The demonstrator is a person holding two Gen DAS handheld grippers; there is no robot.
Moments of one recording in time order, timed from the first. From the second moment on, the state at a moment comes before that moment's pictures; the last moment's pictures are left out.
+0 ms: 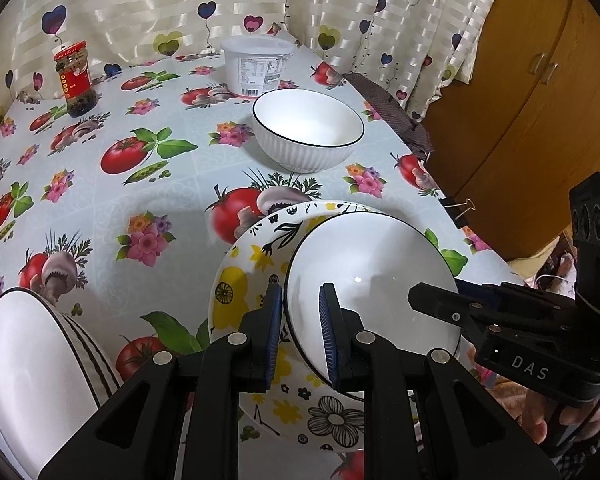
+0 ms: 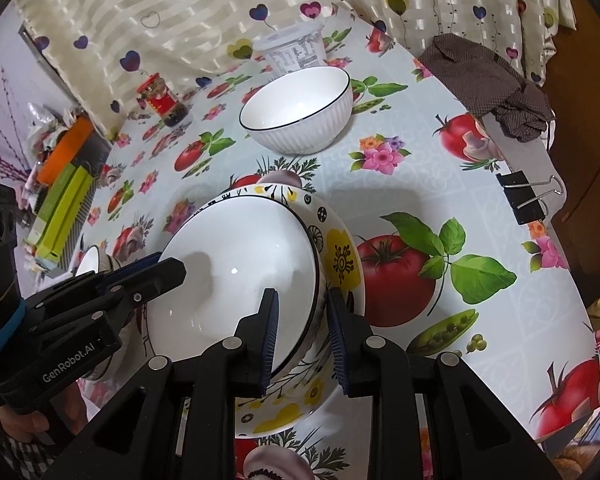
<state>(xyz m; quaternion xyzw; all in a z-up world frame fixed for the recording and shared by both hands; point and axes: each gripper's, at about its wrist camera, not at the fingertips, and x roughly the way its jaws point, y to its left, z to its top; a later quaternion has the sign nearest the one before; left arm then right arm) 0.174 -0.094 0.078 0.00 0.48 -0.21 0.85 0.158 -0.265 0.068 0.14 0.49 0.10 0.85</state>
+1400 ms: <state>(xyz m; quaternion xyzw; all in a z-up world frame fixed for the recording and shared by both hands) 0.207 -0.079 0.094 0.03 0.42 -0.17 0.89 0.187 -0.283 0.091 0.10 0.41 0.10 0.90</state>
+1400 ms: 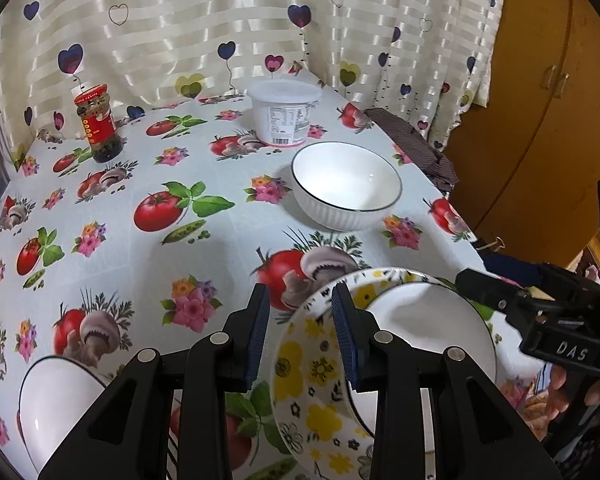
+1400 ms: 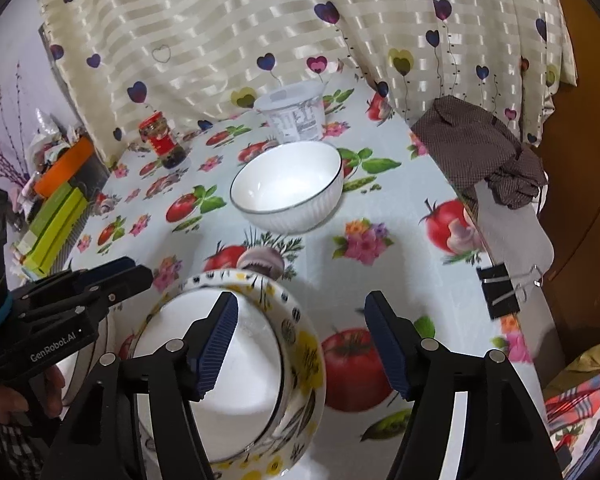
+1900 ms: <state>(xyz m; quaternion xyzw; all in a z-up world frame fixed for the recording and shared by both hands) 0.265 -0.074 0.100 0.00 0.43 -0.18 0.88 0.246 -0.294 0.090 0.10 0.42 0.08 0.90</state>
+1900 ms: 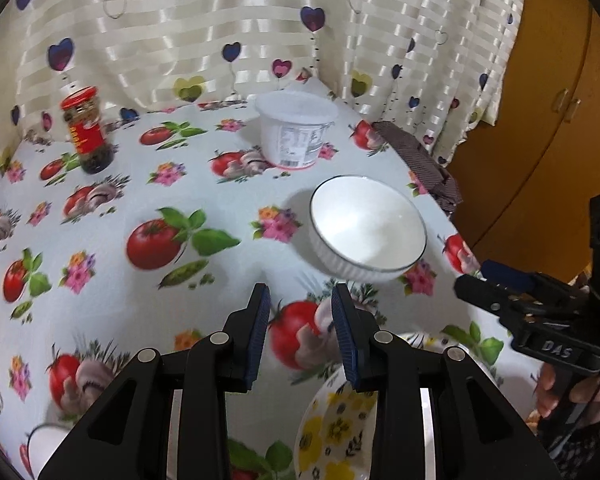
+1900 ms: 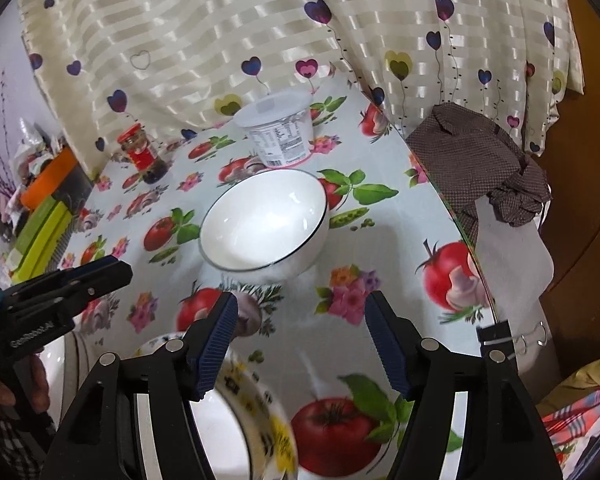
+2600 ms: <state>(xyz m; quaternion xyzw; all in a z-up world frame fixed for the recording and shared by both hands) 0.329 -0.109 0.083 0.00 0.46 -0.20 0.87 0.309 -0.310 0.076 0.13 0.44 0.08 0.89</state>
